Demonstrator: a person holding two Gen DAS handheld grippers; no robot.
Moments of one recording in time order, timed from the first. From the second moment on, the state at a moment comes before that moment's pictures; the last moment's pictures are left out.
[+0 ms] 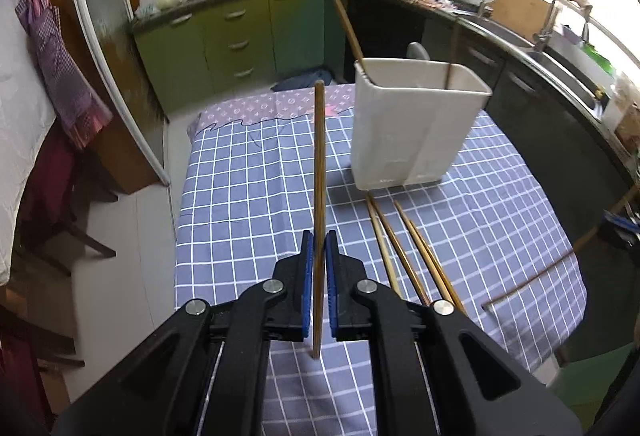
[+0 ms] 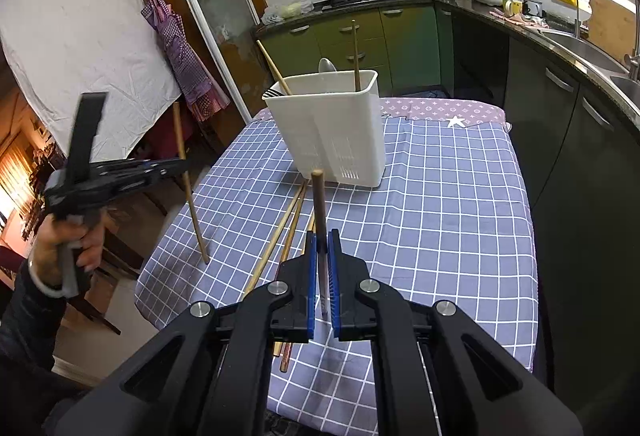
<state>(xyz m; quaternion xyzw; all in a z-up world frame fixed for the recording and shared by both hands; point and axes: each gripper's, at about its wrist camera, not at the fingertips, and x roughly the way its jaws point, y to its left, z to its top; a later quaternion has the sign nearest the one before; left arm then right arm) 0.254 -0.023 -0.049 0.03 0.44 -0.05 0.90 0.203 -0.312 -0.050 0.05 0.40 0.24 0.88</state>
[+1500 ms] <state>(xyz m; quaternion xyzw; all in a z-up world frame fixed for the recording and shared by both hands) 0.344 -0.108 0.098 0.02 0.31 -0.08 0.95 0.203 -0.321 -0.052 0.04 0.40 0.25 0.88</state>
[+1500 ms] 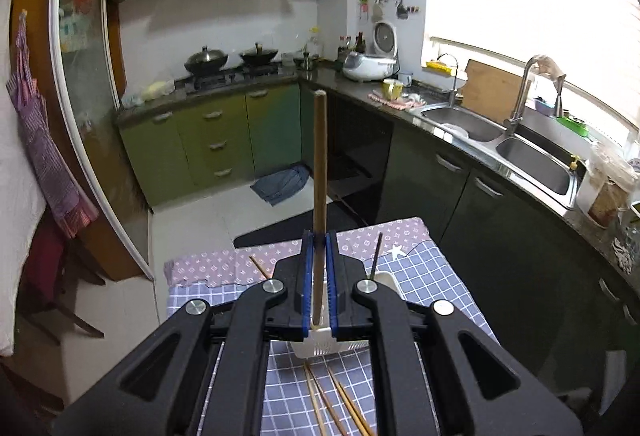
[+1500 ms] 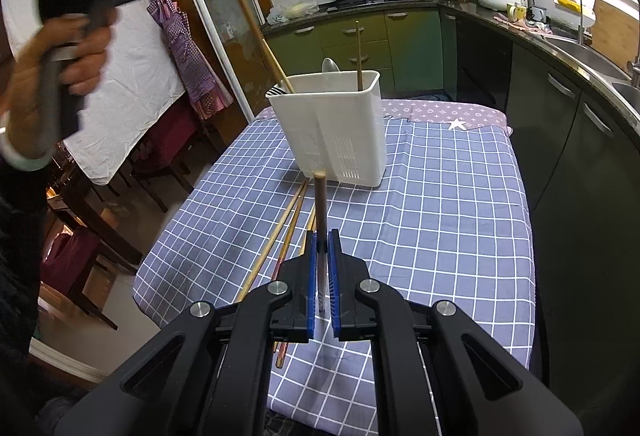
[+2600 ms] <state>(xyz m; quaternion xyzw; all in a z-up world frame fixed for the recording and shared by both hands) 0.236 -0.022 0.025 0.02 0.39 -0.09 0.92 0.336 -0.298 0.111 0.08 0.25 0.18 0.95</state>
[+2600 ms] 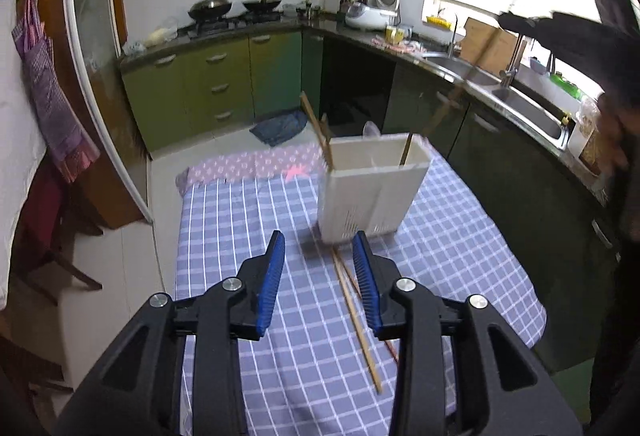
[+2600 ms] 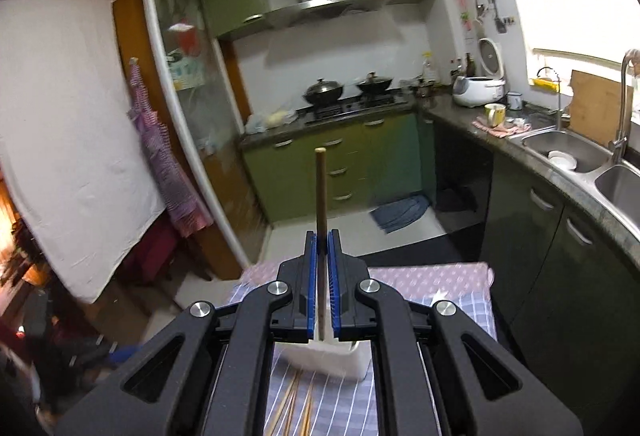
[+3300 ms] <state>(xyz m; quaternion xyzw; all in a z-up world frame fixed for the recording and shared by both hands) 0.255 -0.034 -0.051 0.01 0.49 -0.10 0.87 0.296 -0.282 0.035 0.02 0.31 0.20 0.93</state>
